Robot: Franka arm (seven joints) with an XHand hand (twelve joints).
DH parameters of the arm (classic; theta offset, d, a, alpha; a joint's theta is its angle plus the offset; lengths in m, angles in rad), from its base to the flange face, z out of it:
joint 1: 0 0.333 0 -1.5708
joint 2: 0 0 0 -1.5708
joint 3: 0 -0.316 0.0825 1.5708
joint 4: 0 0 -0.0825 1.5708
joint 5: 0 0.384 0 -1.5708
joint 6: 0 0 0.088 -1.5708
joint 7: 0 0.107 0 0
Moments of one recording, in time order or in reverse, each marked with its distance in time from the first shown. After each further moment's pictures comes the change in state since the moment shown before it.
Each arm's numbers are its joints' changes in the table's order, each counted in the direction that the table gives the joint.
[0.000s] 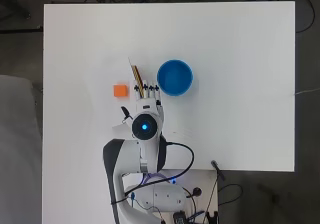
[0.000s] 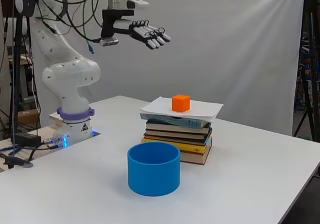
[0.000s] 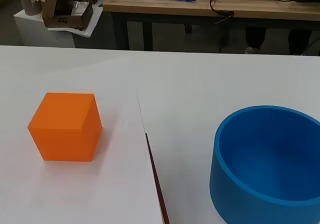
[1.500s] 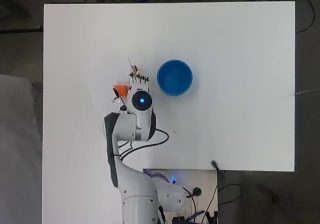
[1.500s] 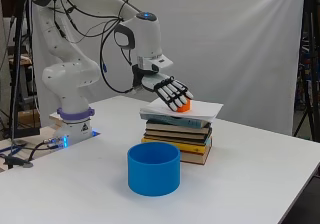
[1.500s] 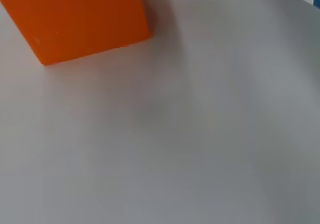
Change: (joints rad) arm 0.010 0.312 -0.114 0.257 0.286 -0.508 0.174
